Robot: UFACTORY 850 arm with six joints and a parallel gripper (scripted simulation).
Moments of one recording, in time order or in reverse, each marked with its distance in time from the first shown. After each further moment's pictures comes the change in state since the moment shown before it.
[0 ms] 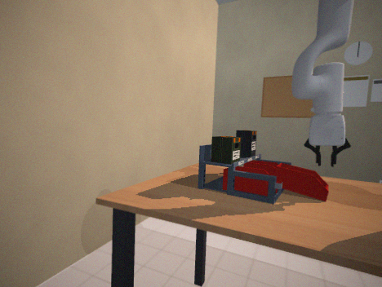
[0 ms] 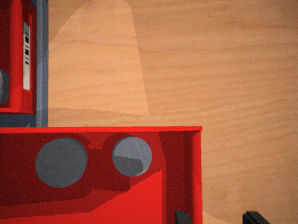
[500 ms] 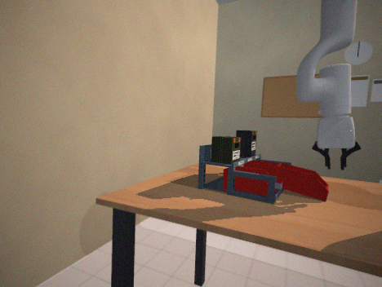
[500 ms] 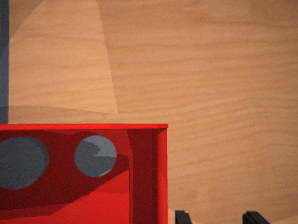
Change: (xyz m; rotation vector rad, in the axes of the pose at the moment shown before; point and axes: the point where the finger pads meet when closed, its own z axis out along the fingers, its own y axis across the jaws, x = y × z) arm -0.003 0.027 0.008 -0.032 0.003 0.000
